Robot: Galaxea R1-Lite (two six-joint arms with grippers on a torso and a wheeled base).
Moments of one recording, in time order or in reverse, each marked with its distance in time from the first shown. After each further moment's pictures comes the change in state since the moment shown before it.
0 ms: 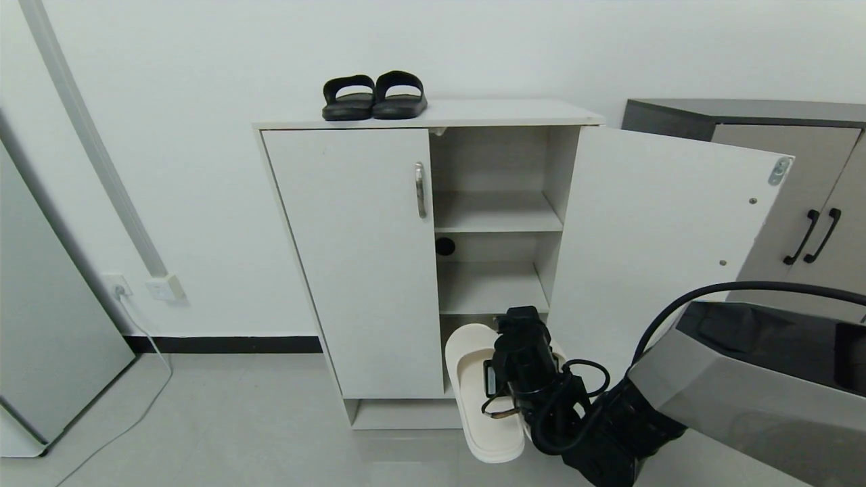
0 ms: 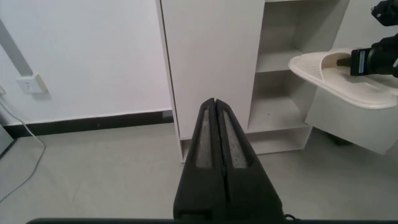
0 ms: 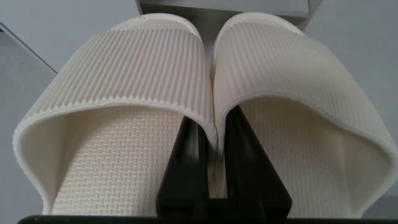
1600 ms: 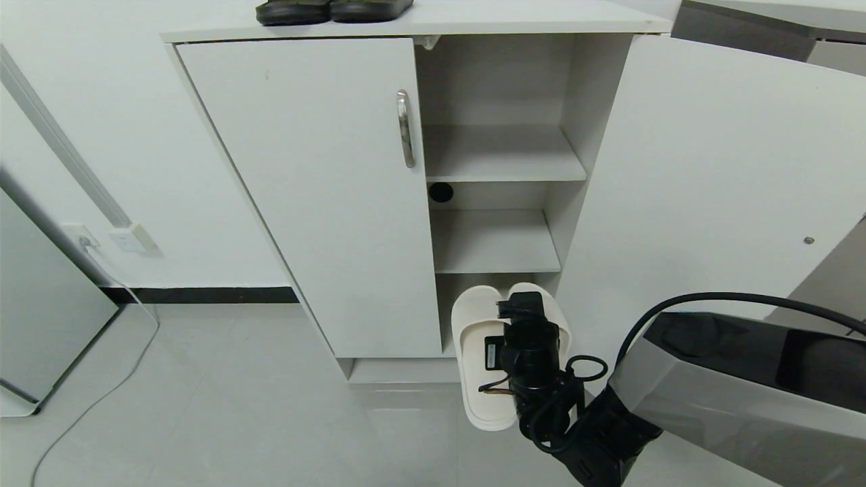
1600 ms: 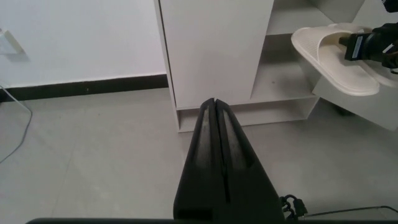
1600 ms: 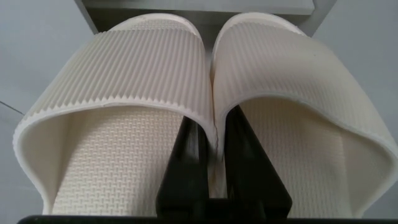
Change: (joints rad) left arm 0.000 0.001 0.000 0.000 0.000 0.000; right arm -0.004 0.073 -0.015 -0.347 -0.133 -0.175
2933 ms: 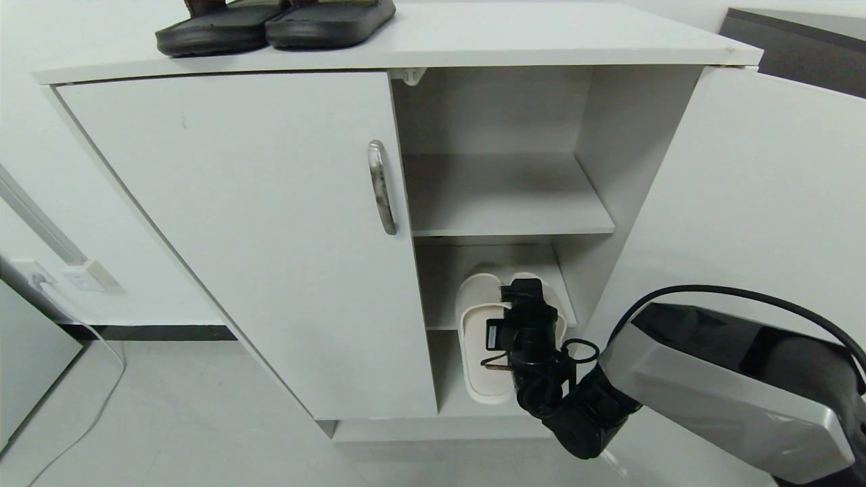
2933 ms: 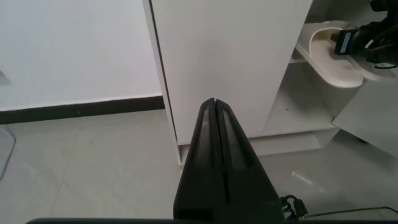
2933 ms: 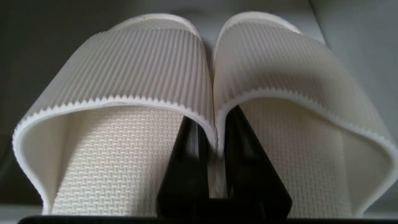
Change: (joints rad) left arm 0.000 0.000 0.000 -0.001 0.000 -0.003; right arm -0.074 0.084 -0.166 0.040 0.063 0.000
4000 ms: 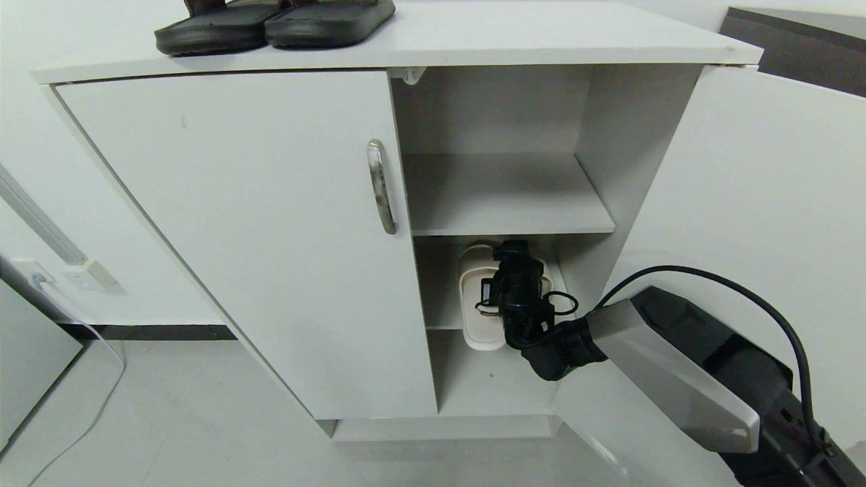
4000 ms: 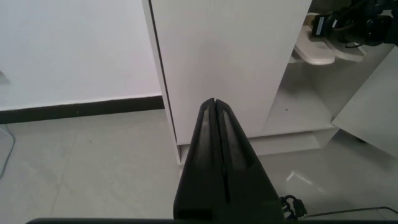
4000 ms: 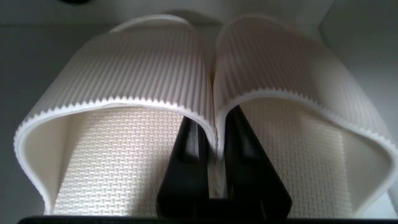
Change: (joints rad) left arm 0.000 0.000 0.000 0.000 0.000 -0.003; right arm -0.109 0.177 -0.563 0.347 0.086 -0.050
